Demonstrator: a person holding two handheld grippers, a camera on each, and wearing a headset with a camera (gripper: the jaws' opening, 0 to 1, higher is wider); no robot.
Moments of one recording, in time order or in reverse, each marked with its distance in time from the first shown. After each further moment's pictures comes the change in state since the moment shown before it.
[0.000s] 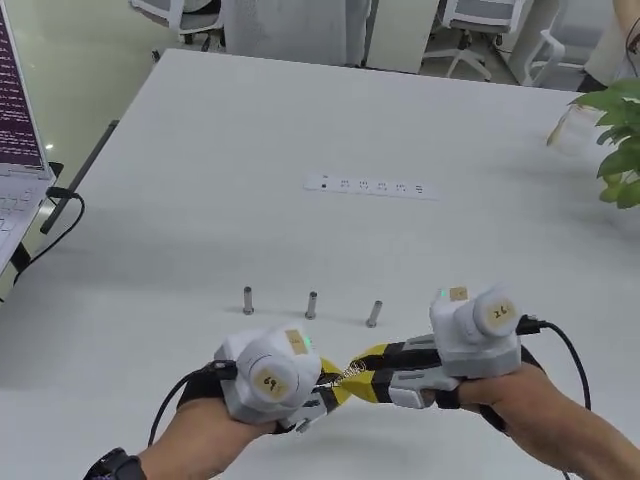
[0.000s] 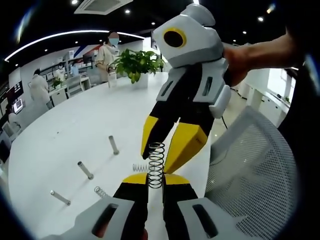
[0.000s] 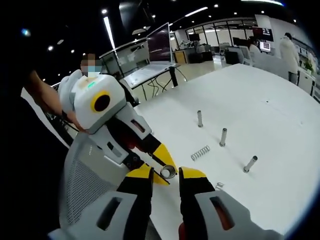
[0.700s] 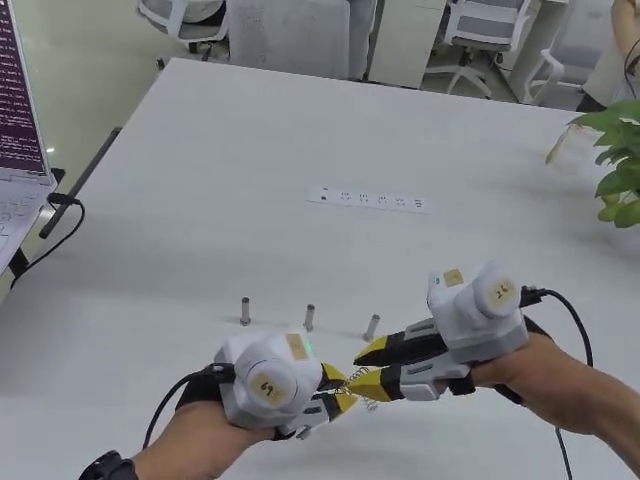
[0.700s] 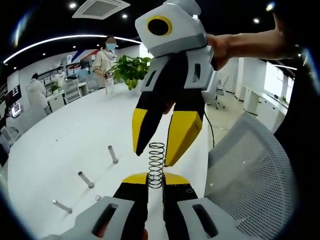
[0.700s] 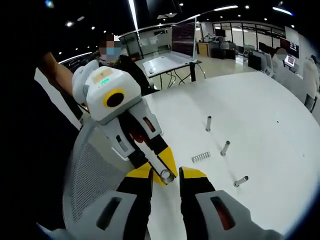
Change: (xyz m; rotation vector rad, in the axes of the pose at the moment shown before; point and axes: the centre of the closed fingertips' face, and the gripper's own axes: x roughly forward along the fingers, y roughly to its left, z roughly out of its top) left arm -0.002 -0.002 0.017 0.016 -0.045 -0.026; right arm -0.016 0.003 0.015 -0.206 0.141 0.100
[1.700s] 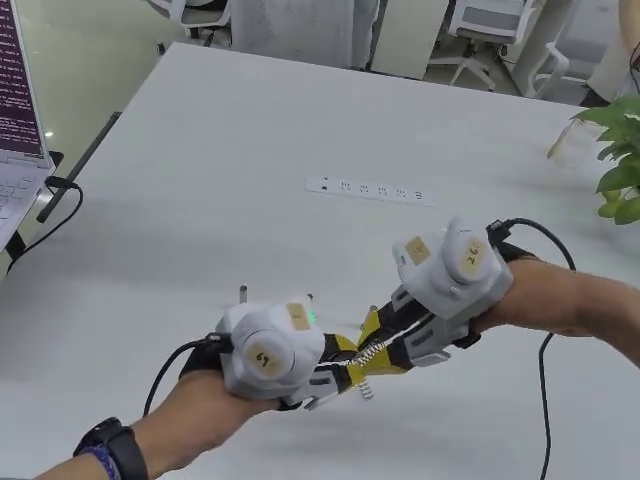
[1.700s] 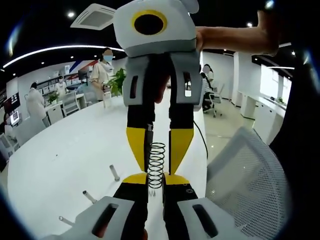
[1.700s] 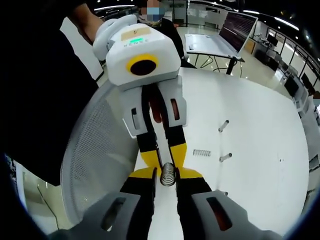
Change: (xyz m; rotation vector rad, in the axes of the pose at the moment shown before) left arm -0.005 0.002 0.036 0.031 -0.095 -0.019; right arm -0.014 0.007 0.000 -0.386 0.305 0.137
